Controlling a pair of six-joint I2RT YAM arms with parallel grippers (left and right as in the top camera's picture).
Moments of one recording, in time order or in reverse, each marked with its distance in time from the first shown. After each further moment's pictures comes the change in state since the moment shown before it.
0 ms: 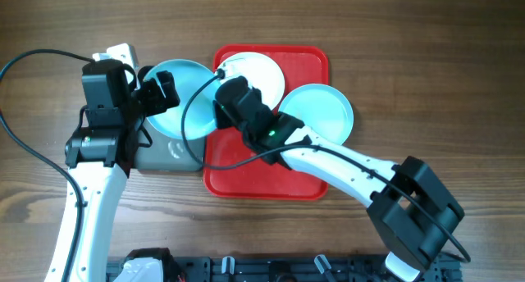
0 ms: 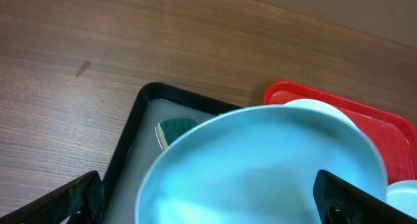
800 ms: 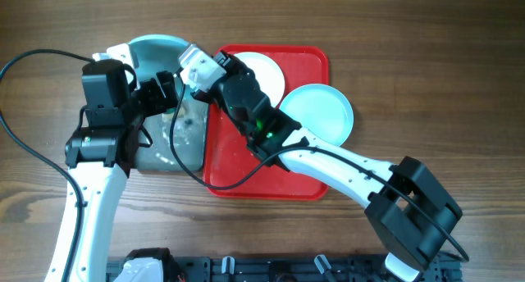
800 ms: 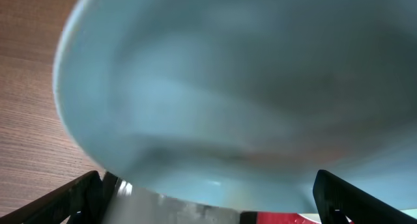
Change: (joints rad) left arm 0.000 0.000 0.000 0.000 0.000 0.000; right arm 0.010 0.006 0.003 0.588 0.015 -0.873
